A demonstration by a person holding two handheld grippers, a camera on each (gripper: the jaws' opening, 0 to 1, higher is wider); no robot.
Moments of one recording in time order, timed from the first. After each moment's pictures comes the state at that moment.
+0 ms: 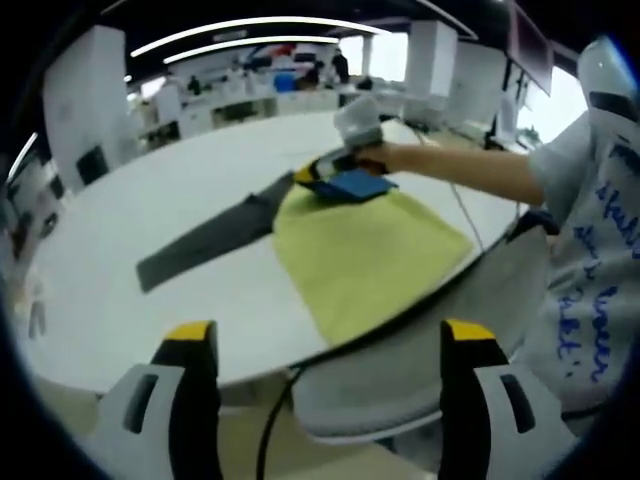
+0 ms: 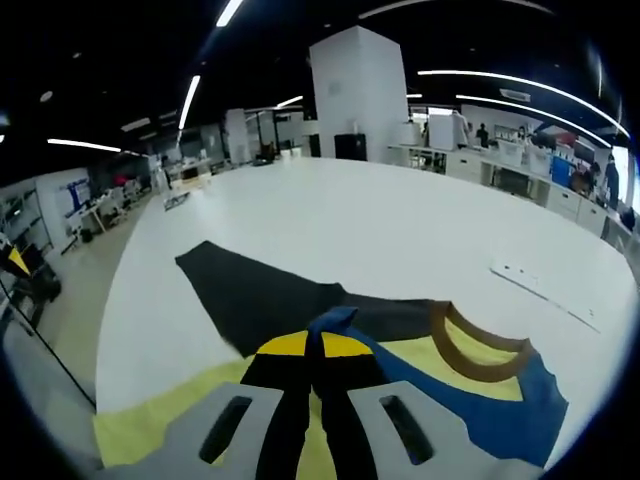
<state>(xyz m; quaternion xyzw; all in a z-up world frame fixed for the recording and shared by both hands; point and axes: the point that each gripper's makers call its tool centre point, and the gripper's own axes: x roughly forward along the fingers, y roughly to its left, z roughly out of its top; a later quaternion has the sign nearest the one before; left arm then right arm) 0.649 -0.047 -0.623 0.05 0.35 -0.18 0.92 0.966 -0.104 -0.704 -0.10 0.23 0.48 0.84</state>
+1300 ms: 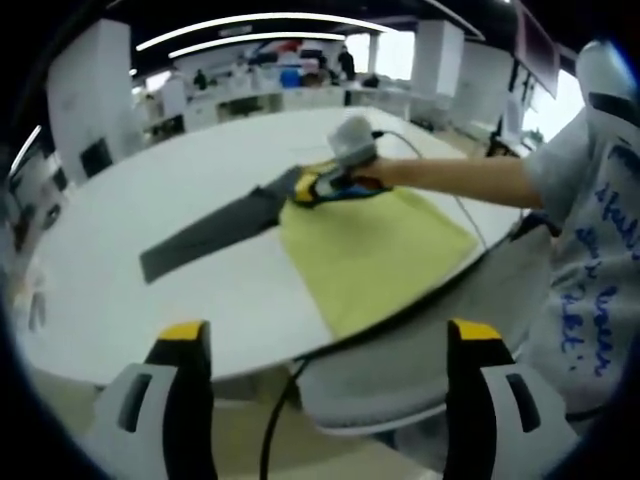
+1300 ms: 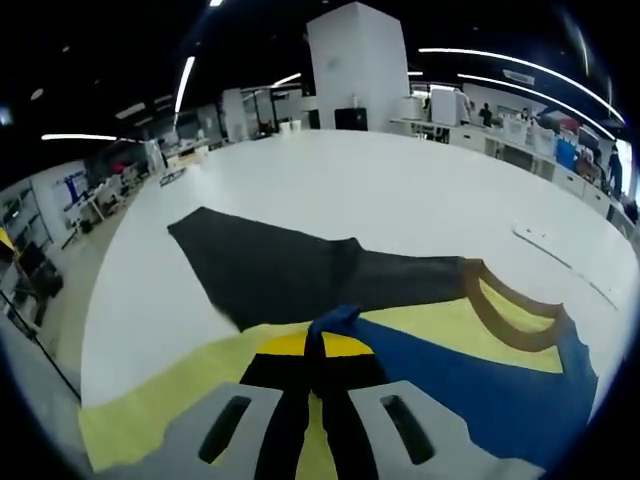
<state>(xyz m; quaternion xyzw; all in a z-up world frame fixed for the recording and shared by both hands) 0.645 -0.040 -0.629 0.04 0.36 -0.17 0.92 0.948 -0.091 -0.754 -0.11 0.27 0.48 0.83</state>
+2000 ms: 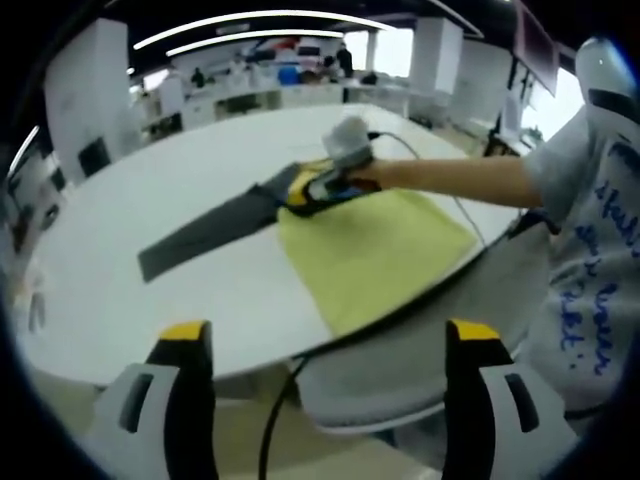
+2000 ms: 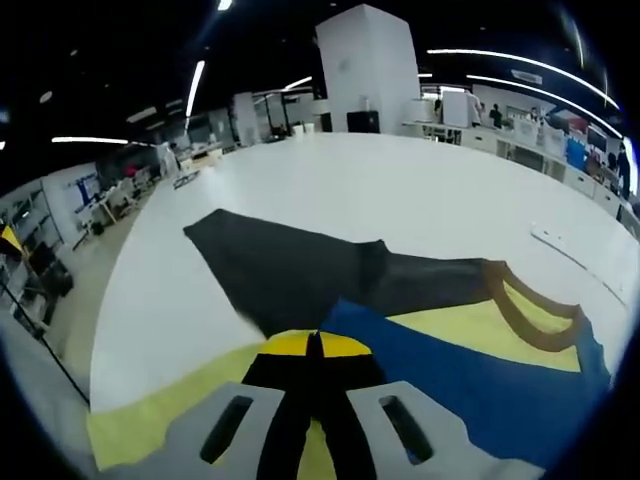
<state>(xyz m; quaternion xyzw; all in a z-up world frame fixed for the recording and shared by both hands) 0.644 -0.042 -0.632 0.05 0.37 -0.17 0.91 0.937 -0.077 -0.751 -0.09 0.26 0.50 0.82</state>
